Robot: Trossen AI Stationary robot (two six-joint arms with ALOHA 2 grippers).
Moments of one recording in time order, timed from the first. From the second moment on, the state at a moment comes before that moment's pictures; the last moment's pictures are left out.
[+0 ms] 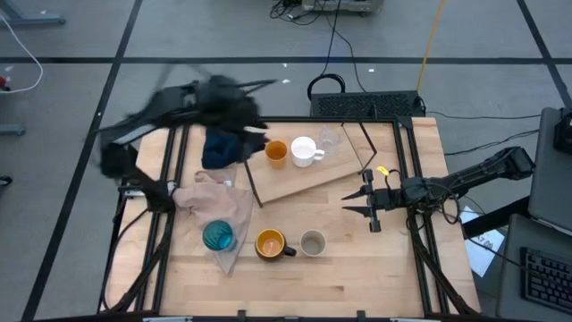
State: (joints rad) left arm 0.26 1.54 1.97 -1.11 0.10 0.14; right arm 0.26 0.73 0.18 0.54 0.15 -0.16
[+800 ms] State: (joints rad) left arm -0.40 0.56 1.07 -0.91 -0.67 -0.25; right arm 0.26 0.68 0.18 0.62 0.16 -0.08
